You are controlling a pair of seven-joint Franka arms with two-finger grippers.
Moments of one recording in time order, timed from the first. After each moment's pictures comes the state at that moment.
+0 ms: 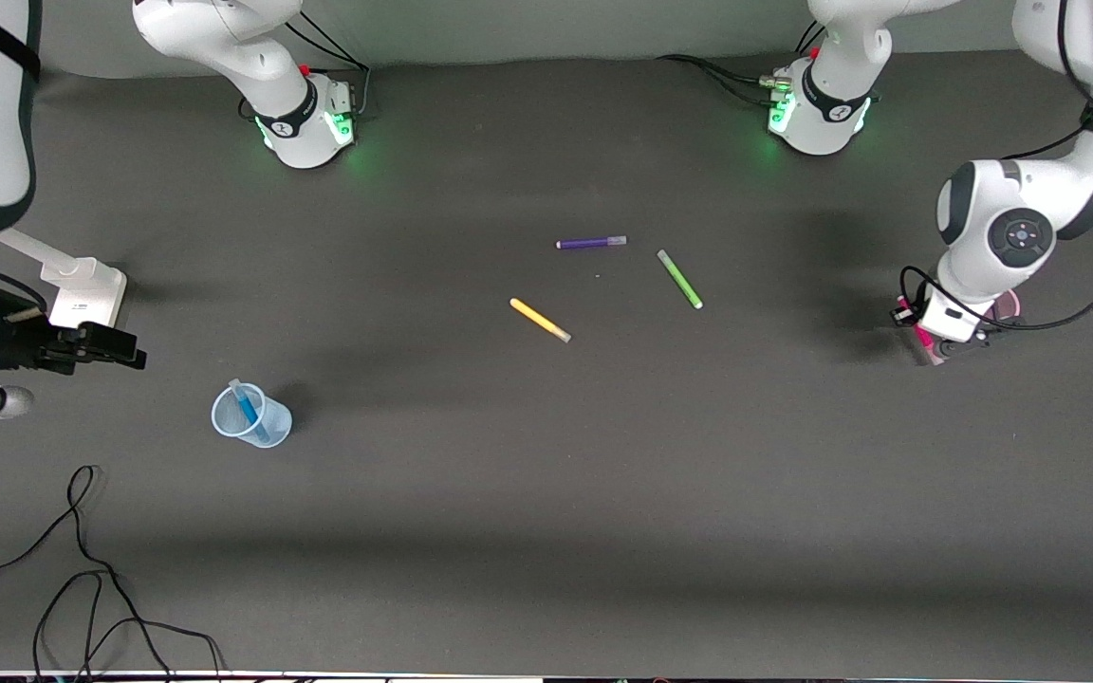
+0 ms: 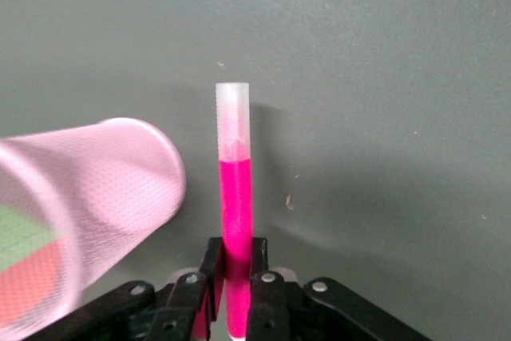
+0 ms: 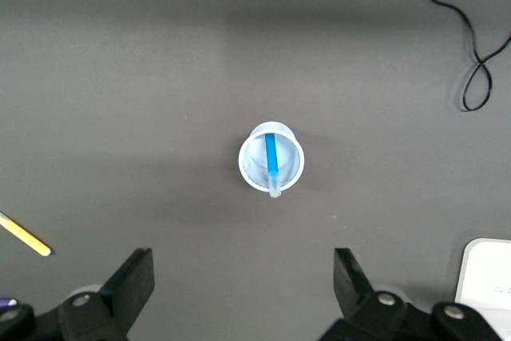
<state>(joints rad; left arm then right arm) 0.17 0.14 -0.05 -2.42 0.33 2.41 -0.47 0.39 0.22 -0.48 -1.48 0.16 1.65 -0.11</state>
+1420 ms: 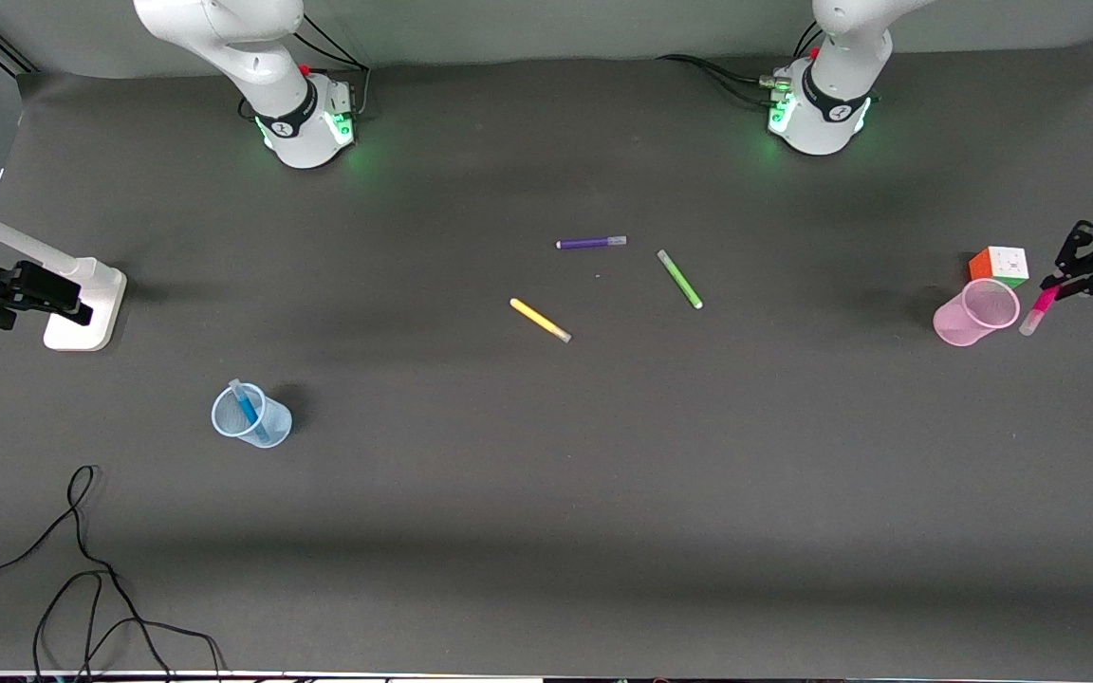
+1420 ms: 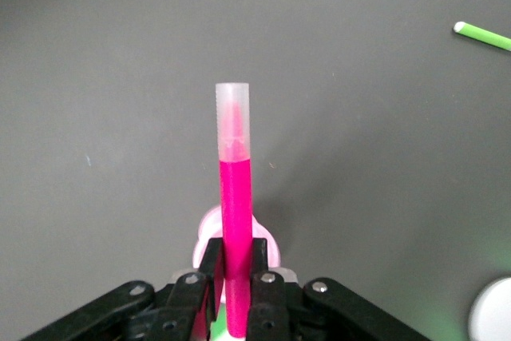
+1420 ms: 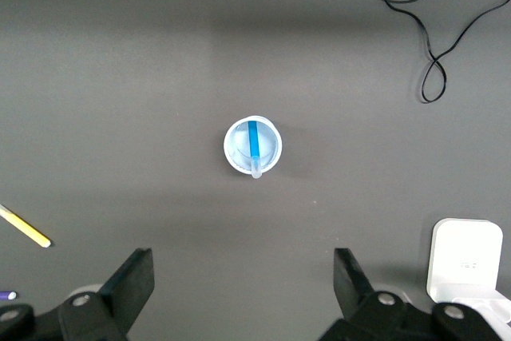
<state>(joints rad) 0.50 -0.03 -0.07 -2.08 -0.26 1.96 1.39 0.01 0.08 -0.08 -1.53 0.05 1.62 -0.07</state>
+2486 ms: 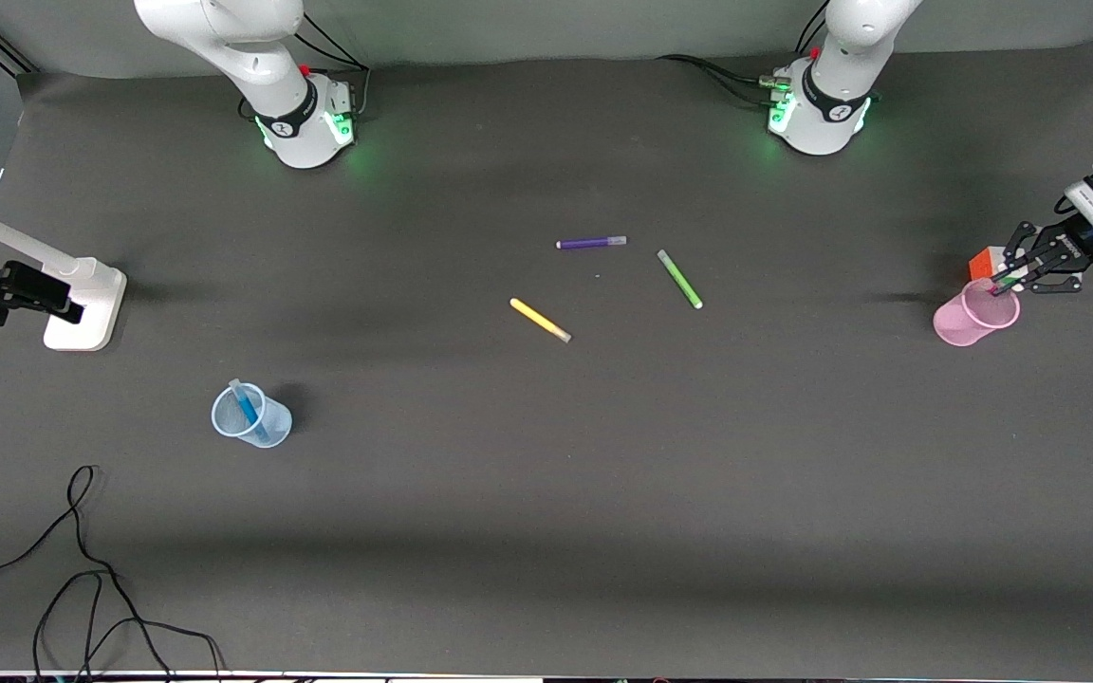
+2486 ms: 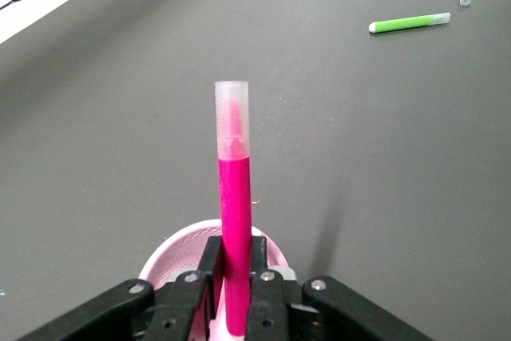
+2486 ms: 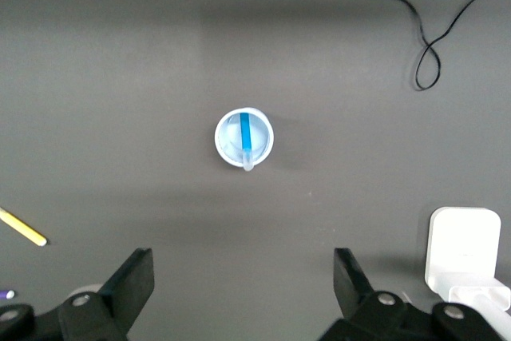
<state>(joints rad) 0.84 0.21 -0.06 -2.32 -0.86 1.99 2.59 -0.02 0.05 -0.08 -1.57 0.05 1.62 -0.07</state>
